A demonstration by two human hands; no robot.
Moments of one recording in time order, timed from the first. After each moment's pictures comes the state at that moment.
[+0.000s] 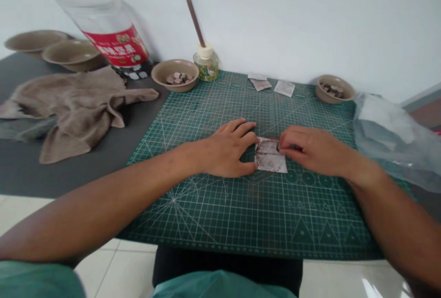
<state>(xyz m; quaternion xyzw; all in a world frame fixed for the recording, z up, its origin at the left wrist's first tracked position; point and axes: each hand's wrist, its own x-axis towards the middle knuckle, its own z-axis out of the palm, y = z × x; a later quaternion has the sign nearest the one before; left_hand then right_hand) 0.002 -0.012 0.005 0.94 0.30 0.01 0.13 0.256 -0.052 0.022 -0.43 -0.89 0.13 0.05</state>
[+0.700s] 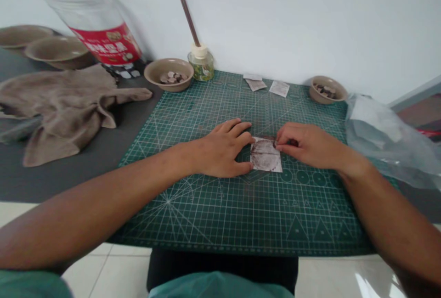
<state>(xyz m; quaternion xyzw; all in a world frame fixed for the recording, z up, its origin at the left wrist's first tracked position) 0.001 -0.011 0.003 0.94 0.30 0.01 0.13 0.261 -0.043 0.022 -0.44 -0.87 0.19 0.10</state>
